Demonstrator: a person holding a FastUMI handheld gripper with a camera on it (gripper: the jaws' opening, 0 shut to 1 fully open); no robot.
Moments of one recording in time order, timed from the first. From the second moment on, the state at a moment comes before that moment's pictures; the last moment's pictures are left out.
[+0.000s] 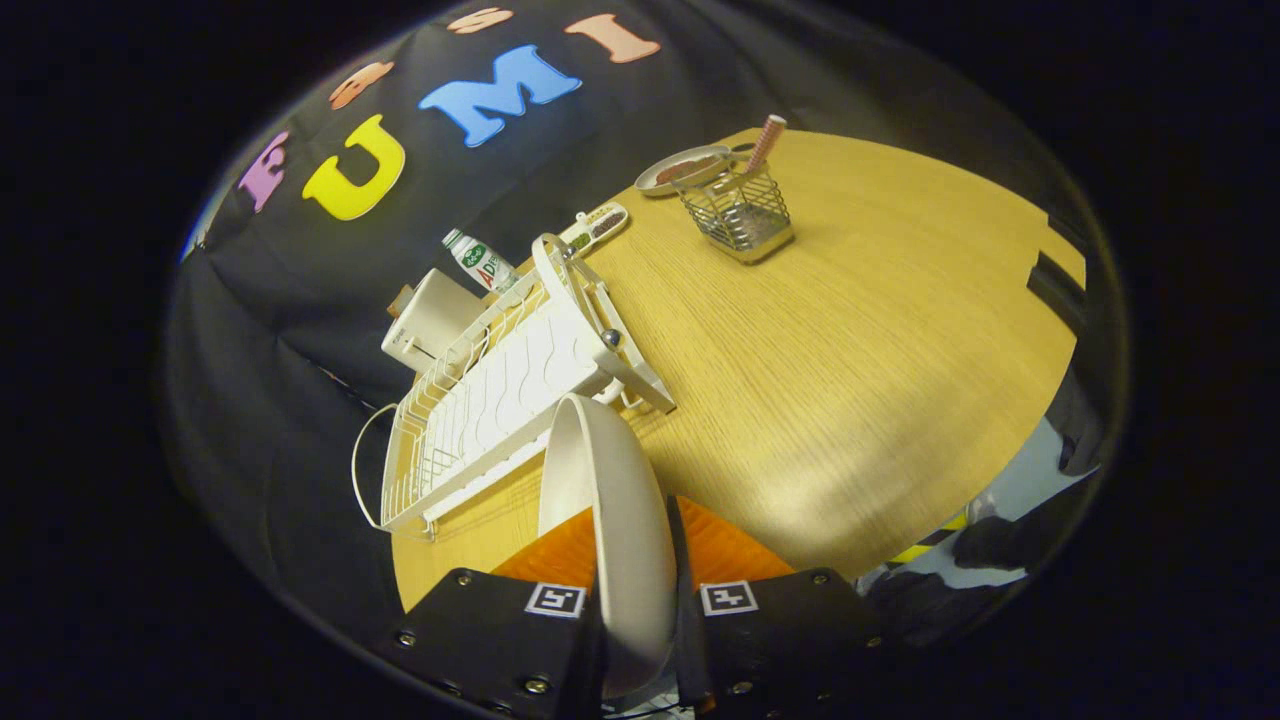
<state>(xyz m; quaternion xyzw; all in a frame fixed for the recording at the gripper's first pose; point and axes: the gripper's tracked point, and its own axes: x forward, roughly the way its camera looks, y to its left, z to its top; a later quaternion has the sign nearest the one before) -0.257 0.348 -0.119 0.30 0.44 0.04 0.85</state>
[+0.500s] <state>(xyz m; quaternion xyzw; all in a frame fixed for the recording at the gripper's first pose) -0.253 0.320 -0.150 0.29 0.46 0.01 0.84</state>
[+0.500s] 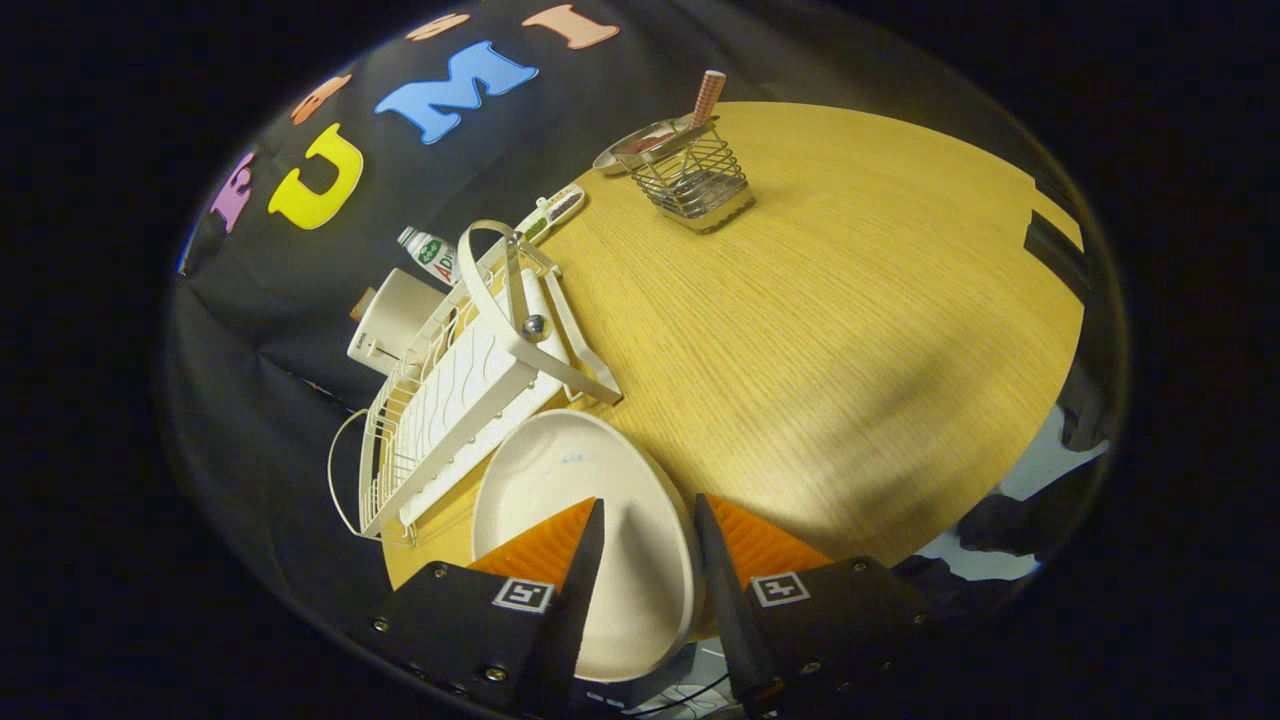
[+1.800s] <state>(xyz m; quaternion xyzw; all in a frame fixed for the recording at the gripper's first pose) -0.086 0.166 0.014 0.21 0.21 -0.12 0.95</state>
